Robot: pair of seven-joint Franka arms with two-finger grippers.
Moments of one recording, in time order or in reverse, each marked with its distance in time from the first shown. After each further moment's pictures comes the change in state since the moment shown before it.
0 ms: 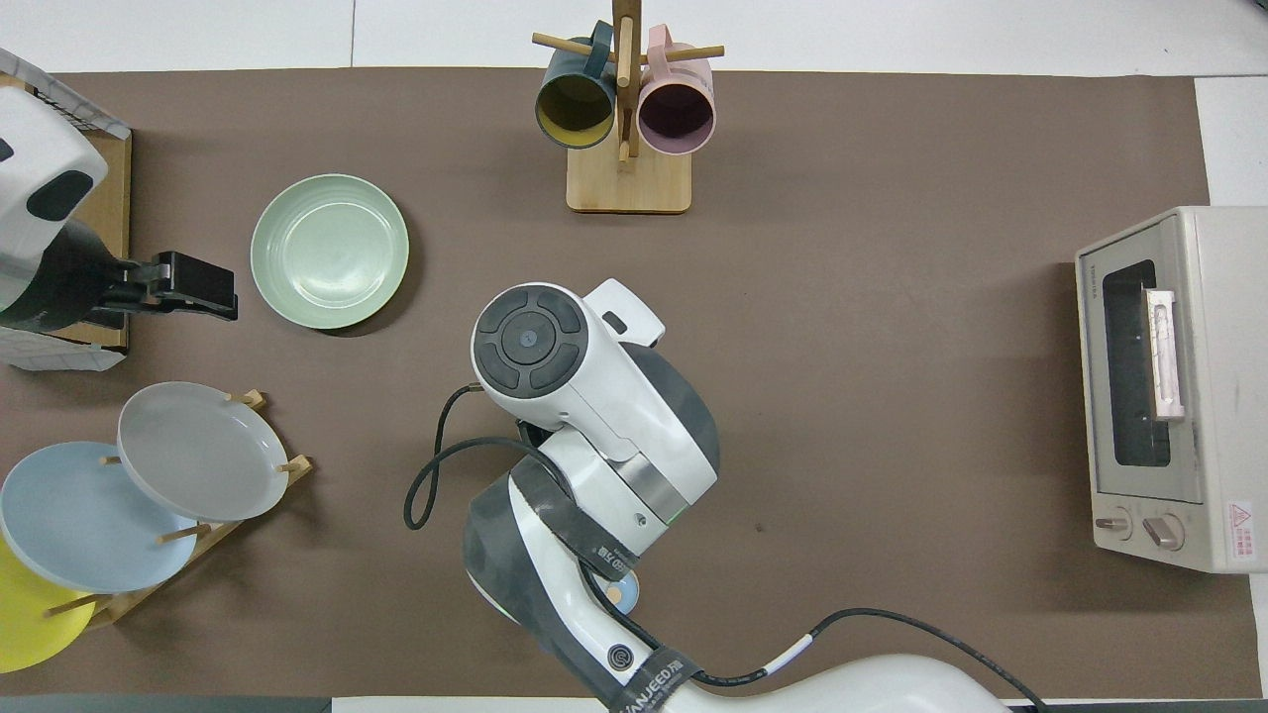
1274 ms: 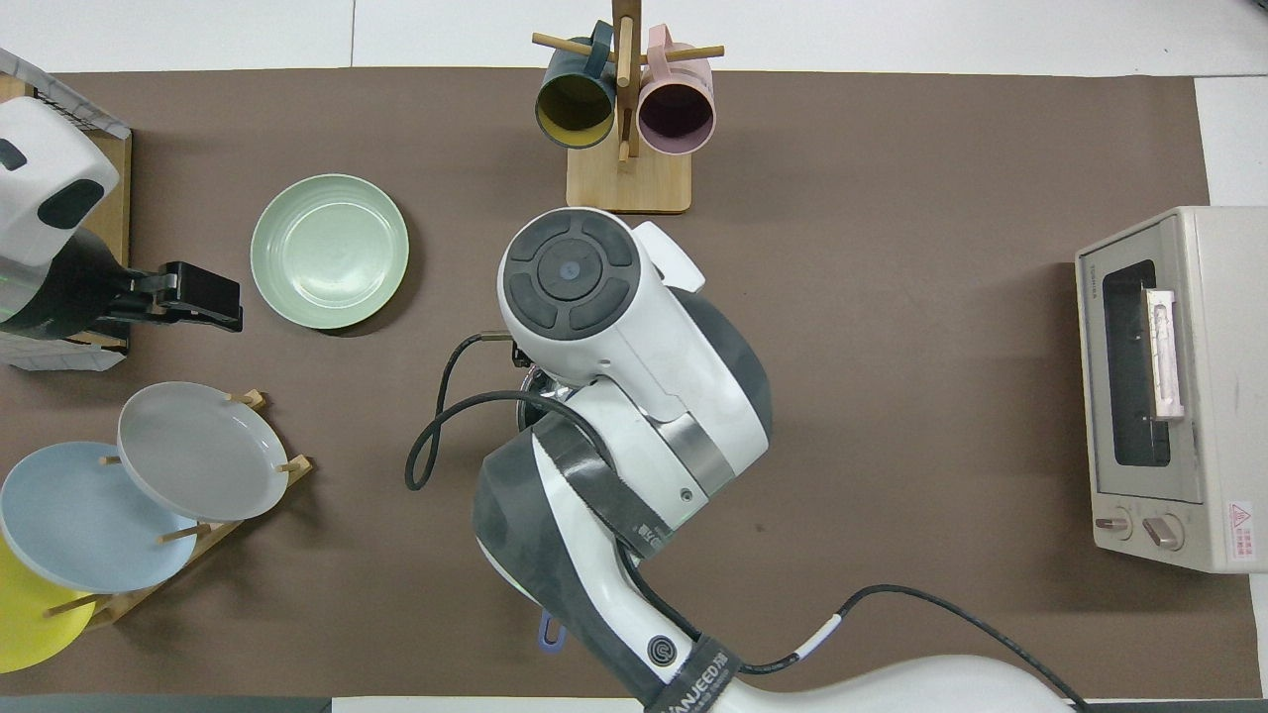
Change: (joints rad) left arm -0.005 0.000 0.000 0.003 0.000 -0.036 -0.001; right arm -0.042 -0.002 -0.011 0.131 0.001 -0.084 0.000
